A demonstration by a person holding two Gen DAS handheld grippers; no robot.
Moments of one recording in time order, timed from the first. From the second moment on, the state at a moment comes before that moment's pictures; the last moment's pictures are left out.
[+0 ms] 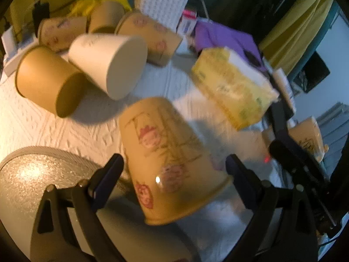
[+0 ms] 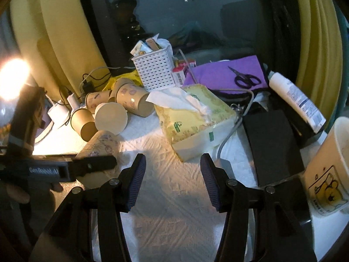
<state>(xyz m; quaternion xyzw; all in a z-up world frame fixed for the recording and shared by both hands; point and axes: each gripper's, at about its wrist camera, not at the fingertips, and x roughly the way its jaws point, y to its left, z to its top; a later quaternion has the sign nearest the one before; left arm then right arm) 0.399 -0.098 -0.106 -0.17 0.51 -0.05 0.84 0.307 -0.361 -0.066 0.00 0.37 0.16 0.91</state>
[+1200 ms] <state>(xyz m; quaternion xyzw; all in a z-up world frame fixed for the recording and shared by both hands) 0.208 -0.050 -0.074 -0.04 0.47 -0.23 0.85 0.181 -0.259 -0.051 -0.04 0.39 0.17 0.90</state>
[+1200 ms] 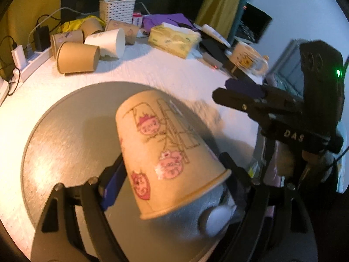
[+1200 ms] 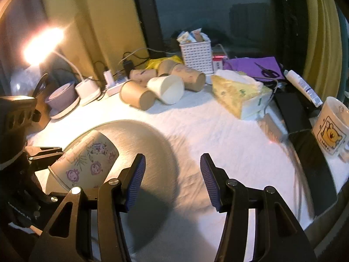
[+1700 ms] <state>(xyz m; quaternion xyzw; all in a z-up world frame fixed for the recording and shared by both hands) 0.177 -0.039 -0.074 0.02 0.44 -0.33 0.83 0.130 -0.228 -0.055 -0.05 0.39 0.13 0.91</state>
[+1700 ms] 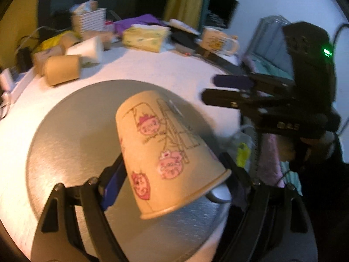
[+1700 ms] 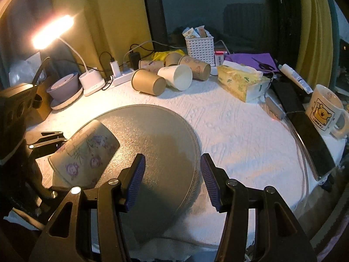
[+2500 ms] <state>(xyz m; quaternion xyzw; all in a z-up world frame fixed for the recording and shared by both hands) 0.171 -0.073 -0.090 0.16 0.44 -0.36 0.80 0.167 -0.230 -0.079 -0.04 0.42 0.18 0.89</state>
